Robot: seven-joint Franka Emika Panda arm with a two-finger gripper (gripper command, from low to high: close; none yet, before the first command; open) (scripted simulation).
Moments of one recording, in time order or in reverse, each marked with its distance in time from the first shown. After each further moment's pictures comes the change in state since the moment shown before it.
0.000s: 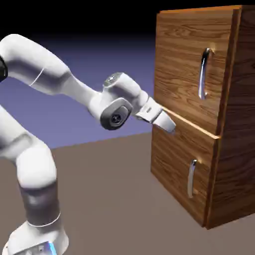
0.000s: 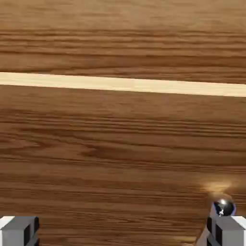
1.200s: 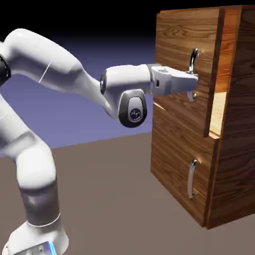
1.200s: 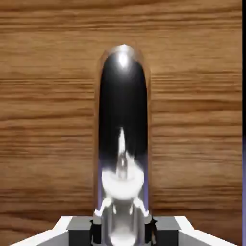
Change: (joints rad) arm -0.158 0.068 -0.097 0.141 -0.258 0.650 0.209
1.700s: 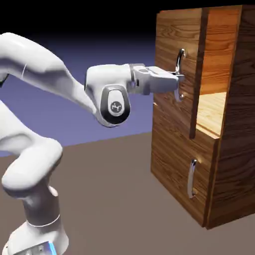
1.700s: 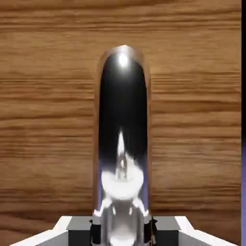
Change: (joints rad) arm -0.516 -0.175 0.389 -0.083 -0.164 0.006 0.367
